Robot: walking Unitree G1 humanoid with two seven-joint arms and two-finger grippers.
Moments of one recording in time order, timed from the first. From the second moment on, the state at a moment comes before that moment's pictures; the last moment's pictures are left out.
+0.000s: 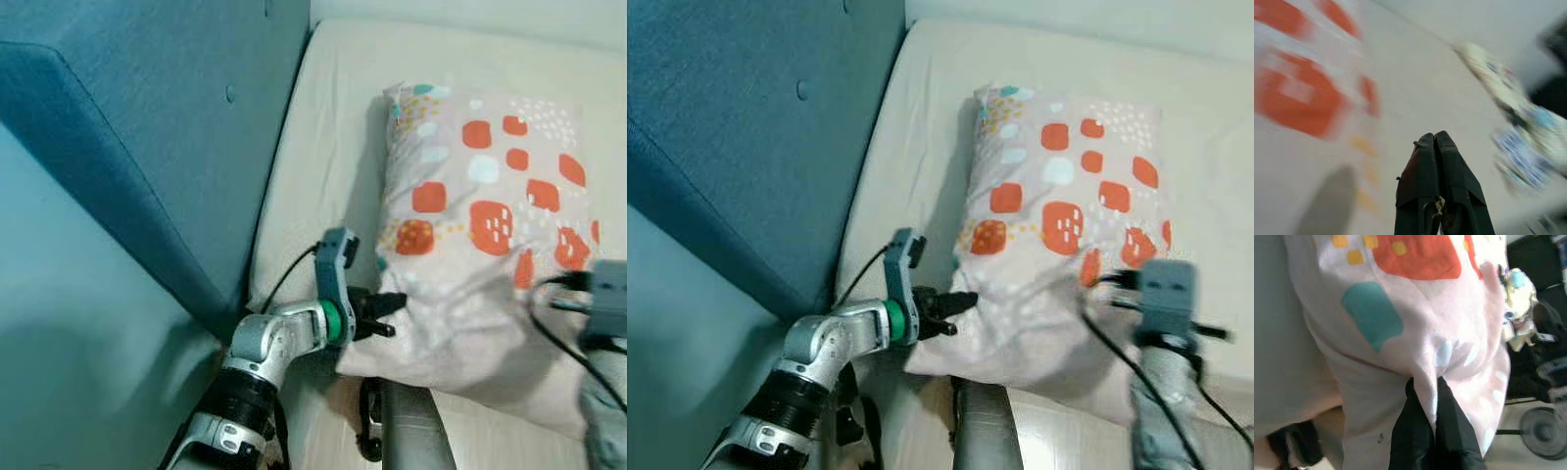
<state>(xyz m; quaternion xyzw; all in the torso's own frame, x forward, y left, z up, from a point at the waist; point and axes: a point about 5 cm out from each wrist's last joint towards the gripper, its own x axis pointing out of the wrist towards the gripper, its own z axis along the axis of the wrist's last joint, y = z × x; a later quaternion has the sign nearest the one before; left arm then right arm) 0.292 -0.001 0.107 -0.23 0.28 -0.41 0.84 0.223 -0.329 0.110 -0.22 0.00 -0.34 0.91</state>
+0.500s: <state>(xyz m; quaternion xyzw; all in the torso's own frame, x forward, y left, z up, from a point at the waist) 0.306 0.007 0.148 -0.17 0.17 -0.39 0.89 0.223 -0.324 0.023 -0.02 0.18 -0.33 0.93</state>
